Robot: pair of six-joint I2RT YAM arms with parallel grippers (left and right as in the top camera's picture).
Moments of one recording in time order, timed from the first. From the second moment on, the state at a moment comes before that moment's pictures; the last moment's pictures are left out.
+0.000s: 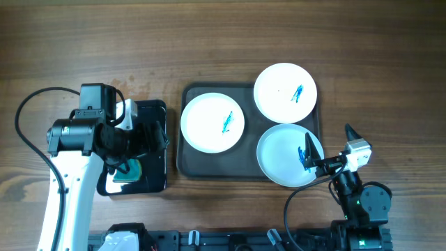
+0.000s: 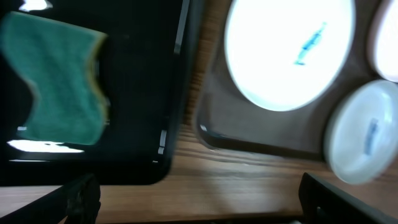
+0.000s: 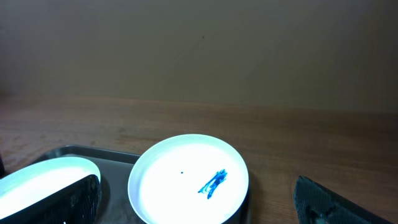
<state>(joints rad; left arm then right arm) 0.01 1.20 1.09 -1.26 0.27 -0.28 0.02 0.03 0.01 0.01 -0.21 0.03</state>
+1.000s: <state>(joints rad) 0.13 1.54 1.10 -1.21 -0.06 -0.59 0.02 0.03 0.01 0.01 -0.21 0.03</state>
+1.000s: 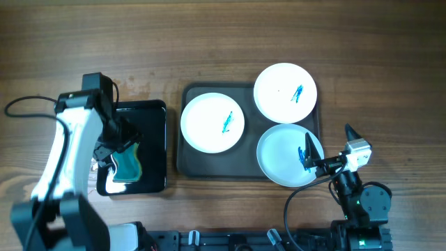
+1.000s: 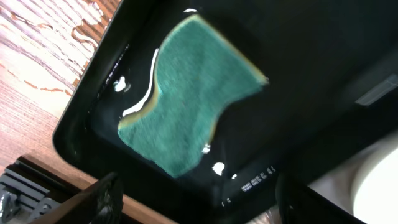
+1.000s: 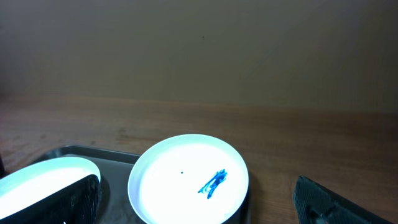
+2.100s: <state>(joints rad) 0.14 1.68 1.07 -1.09 -0.11 -0.58 0.02 0.03 0.01 0.01 -0.21 0.03</state>
